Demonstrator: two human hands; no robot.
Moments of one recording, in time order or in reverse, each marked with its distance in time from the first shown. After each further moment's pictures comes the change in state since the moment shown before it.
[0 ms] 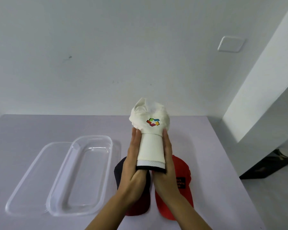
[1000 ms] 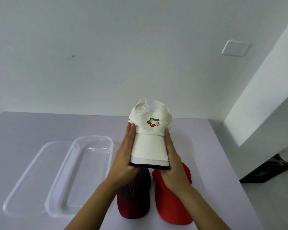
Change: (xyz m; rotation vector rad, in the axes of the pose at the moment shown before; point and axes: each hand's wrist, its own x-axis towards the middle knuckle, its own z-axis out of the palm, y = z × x) left_hand 0.032 -0.018 -0.036 0.248 -0.095 0.018; right_hand 0.021 0.011 -0.015 -0.171 -0.121 0.157
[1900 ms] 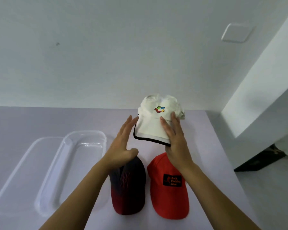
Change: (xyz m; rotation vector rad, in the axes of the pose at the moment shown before) left_hand 0.047 -0.036 0.012 0.085 -0.230 -0.153; right_hand 0.062 0.062 -0.041 -0.586 0.080 -0.241
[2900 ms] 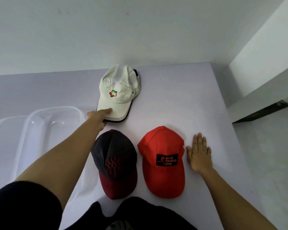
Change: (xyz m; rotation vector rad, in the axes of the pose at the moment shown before) left_hand 0.127 -0.182 0.037 -0.646 0.467 -1.166; right_hand -0.132 0.203 0.056 -0.384 -0.568 0.822
